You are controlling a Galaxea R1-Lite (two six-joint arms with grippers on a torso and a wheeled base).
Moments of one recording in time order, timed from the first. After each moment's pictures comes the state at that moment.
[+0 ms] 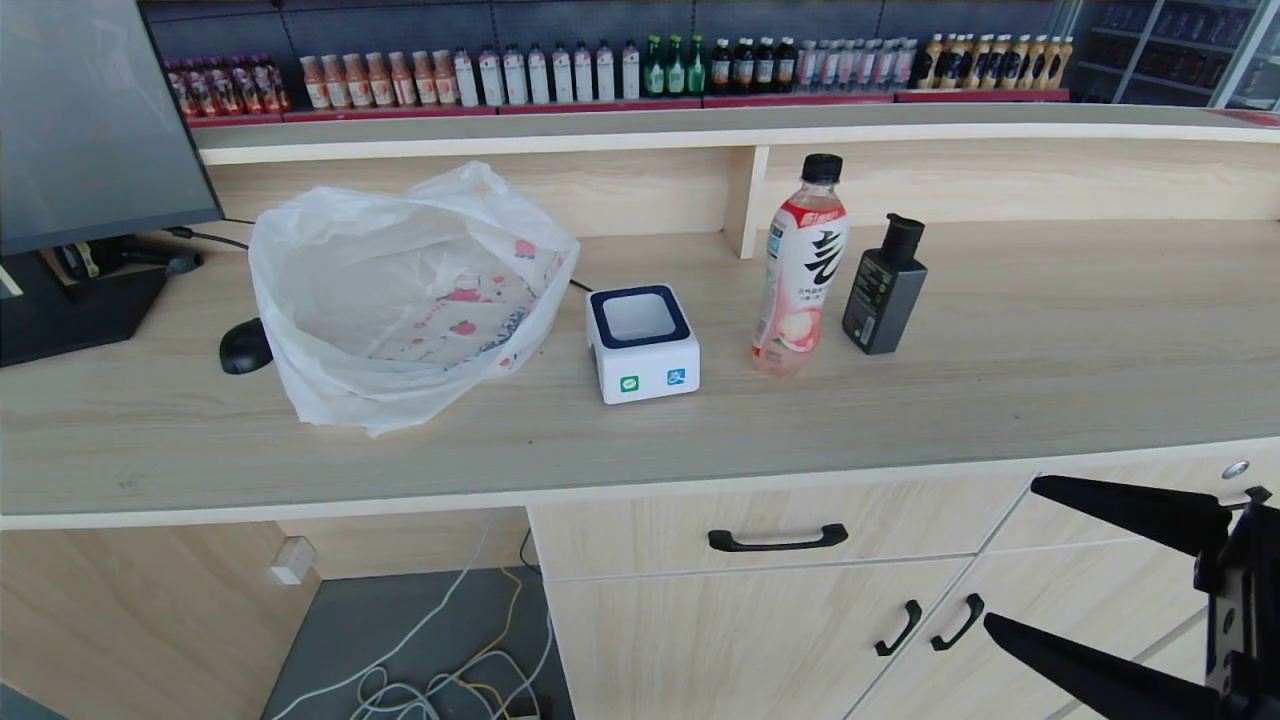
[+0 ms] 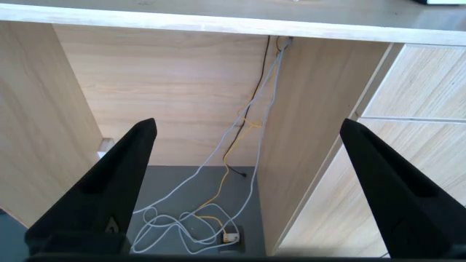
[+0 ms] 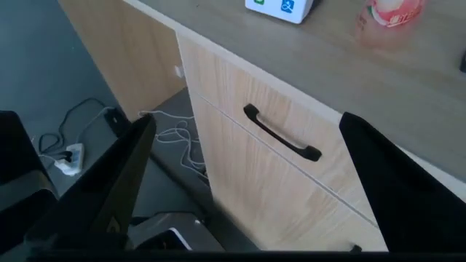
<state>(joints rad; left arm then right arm) 0.00 0.00 0.00 0.00 0.00 0.00 0.53 1.01 -0.37 -0.50 0.25 -0.15</state>
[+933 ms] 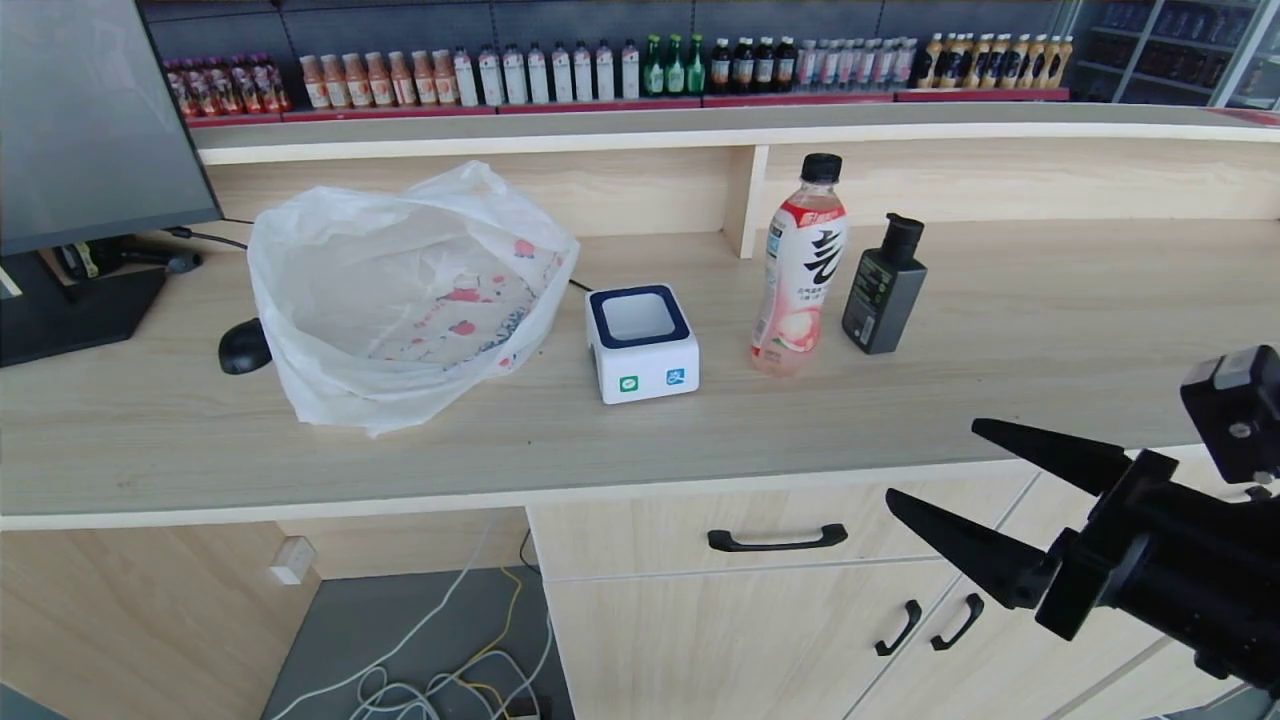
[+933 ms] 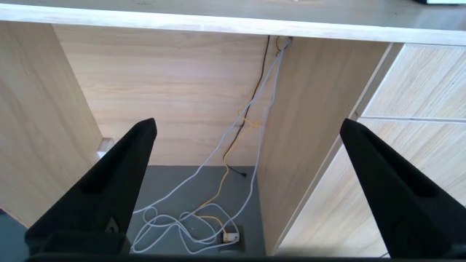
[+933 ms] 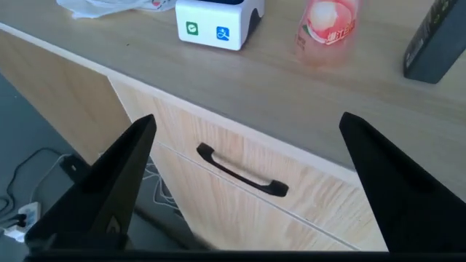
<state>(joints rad) 0.00 0.00 0.00 0.00 0.00 0.00 0.56 1.27 -0.35 -0.86 0.04 -0.07</state>
